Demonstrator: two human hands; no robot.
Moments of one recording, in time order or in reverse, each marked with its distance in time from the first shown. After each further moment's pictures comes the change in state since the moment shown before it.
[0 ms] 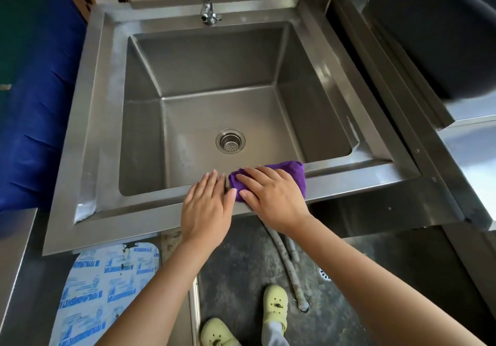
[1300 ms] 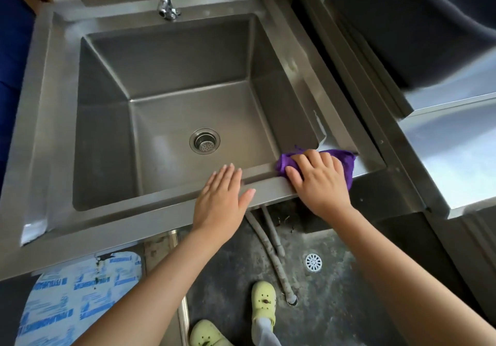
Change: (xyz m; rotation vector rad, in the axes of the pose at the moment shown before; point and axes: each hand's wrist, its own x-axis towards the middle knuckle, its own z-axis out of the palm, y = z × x) left_hand 0.025 0.078 0.007 0.036 -0.127 0.226; right_hand -0.044 0.120 -0.017 -0.181 0.145 0.428
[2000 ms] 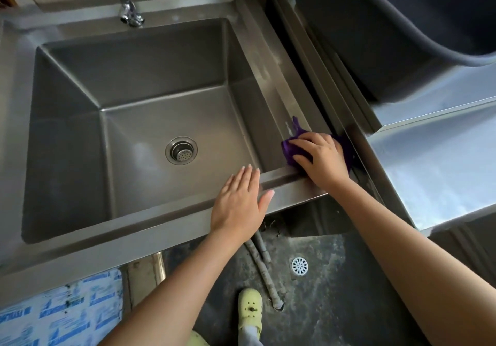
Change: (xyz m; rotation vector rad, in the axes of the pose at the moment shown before) left_hand 0.059 0.081 0.012 -0.003 -0.017 0.106; right_hand 0.070 0.093 -0.002 0.271 -0.133 -0.021
